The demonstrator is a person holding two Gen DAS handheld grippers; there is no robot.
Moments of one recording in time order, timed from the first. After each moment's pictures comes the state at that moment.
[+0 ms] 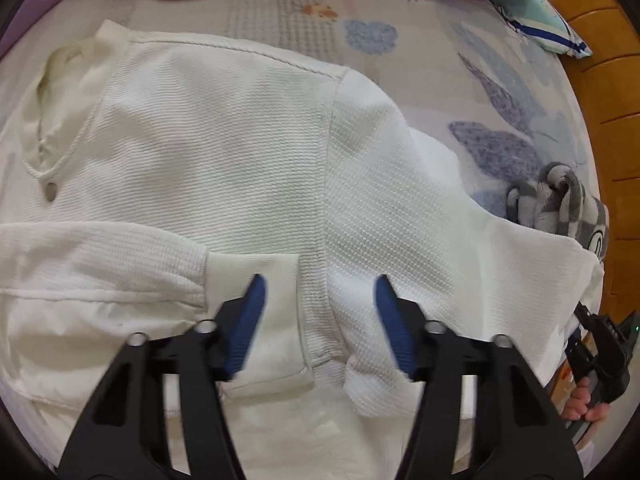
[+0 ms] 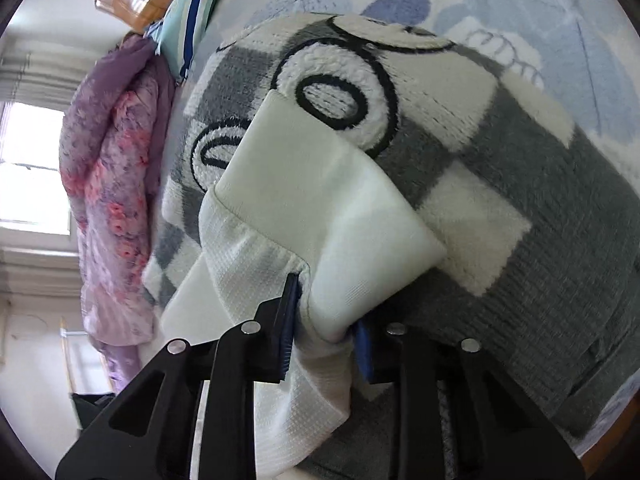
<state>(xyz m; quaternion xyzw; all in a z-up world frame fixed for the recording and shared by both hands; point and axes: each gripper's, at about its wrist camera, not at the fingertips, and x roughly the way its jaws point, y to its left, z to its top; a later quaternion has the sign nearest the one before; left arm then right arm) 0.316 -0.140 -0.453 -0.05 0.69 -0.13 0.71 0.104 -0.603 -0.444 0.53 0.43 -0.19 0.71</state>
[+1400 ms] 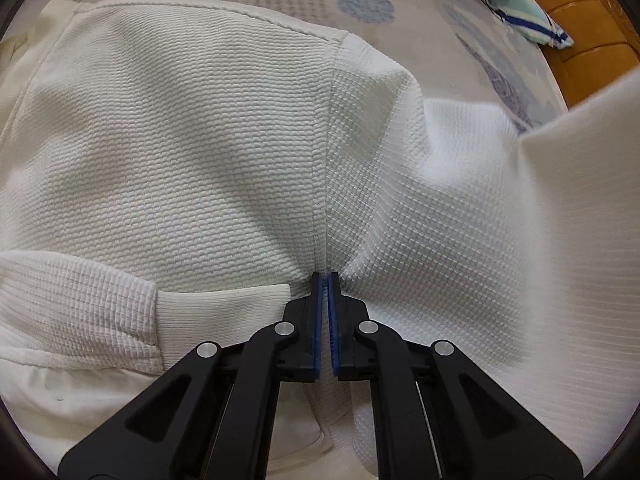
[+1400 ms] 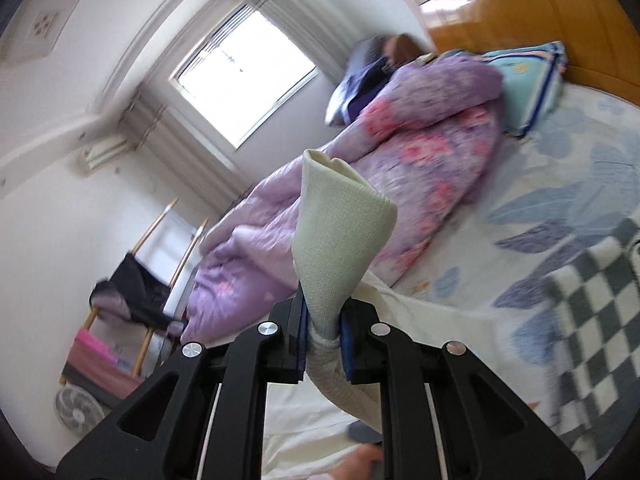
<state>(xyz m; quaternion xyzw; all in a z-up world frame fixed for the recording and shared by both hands) 0.324 -0.147 -0.515 -0.06 0.67 -0.18 0.71 0.209 -0.330 -0.180 0.34 0.27 0.11 0.89</state>
